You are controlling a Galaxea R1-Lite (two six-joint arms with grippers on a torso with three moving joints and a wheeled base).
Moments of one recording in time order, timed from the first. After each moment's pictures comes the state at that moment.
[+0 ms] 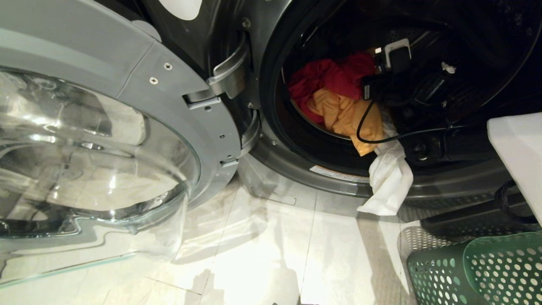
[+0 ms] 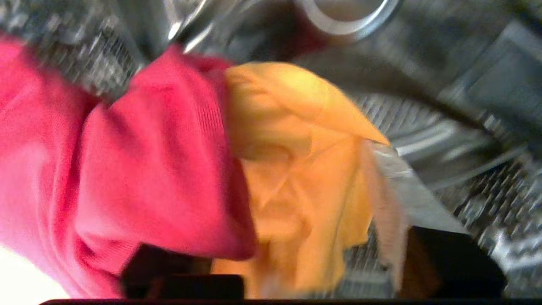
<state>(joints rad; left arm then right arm) 0.00 0.00 0.00 -0.03 0.00 -0.03 0.24 2.20 -1.72 -1.01 -0.17 -0.45</state>
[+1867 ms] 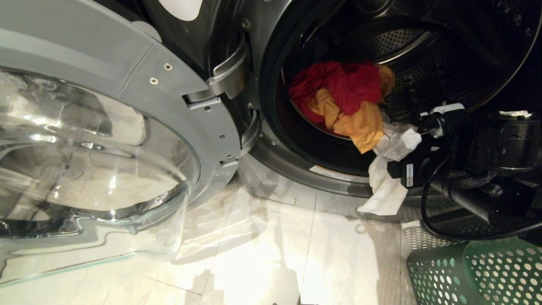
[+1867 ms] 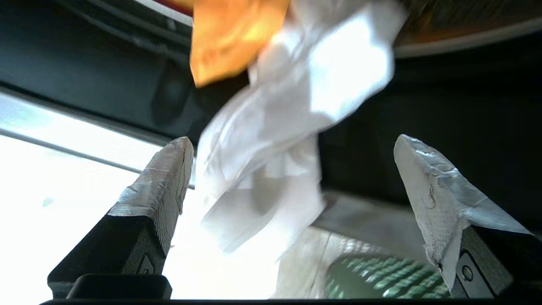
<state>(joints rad) 0.00 0.00 0.00 -0.03 0.00 -0.03 0.40 1.56 -0.80 -0.60 -0.44 -0.08</state>
